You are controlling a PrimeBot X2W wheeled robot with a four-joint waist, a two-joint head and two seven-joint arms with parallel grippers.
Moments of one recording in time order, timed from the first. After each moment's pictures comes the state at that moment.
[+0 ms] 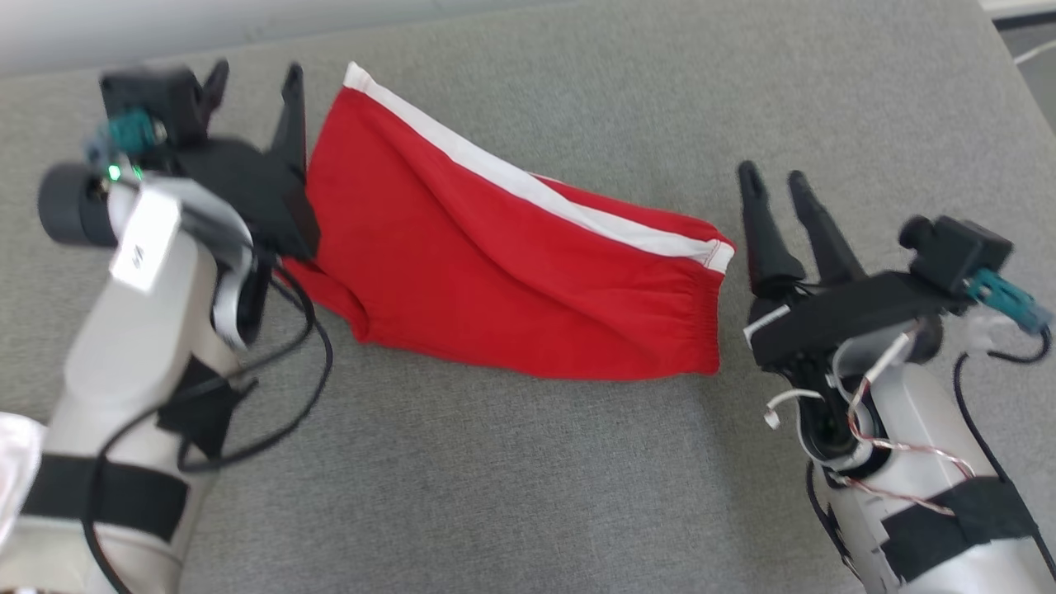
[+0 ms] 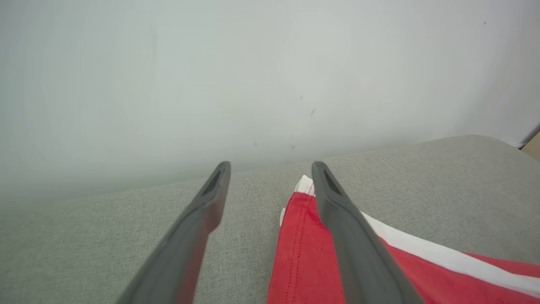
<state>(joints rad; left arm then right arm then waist) -1.01 0.15 -0.42 0.83 -0.36 0.02 -0.05 -0.49 -0.06 0.16 0.24 0.72 -0.03 -0.05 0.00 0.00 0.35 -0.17</state>
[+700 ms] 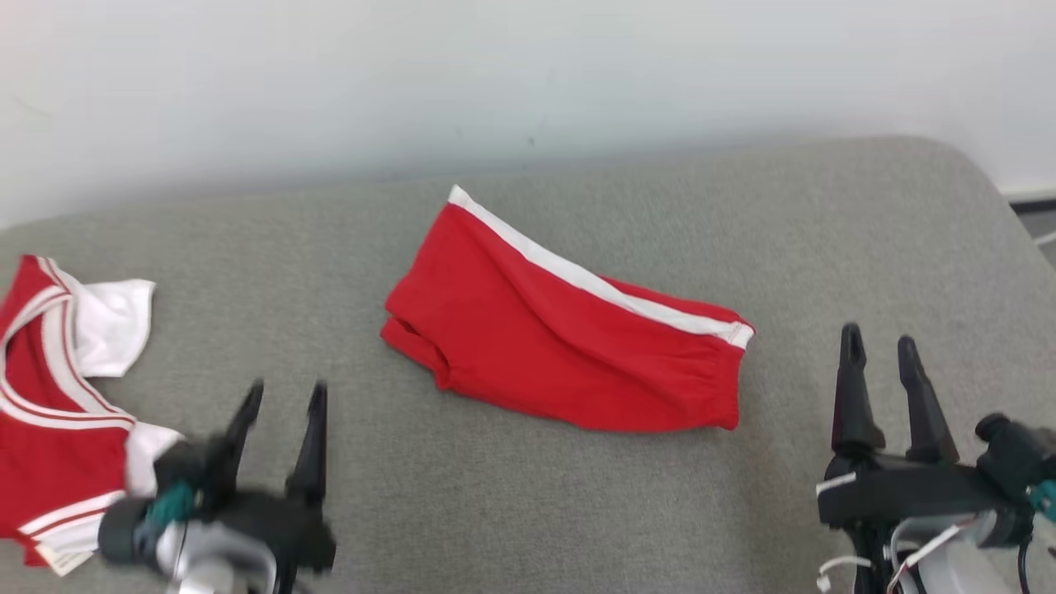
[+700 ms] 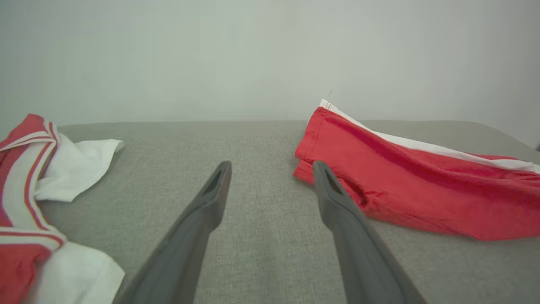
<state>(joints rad) -0.36 0.21 -0.41 0.50 -0.36 0.05 -0.26 -0.10 -0.09 0.04 0.09 0.58 -0.10 -0.25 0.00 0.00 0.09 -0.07</state>
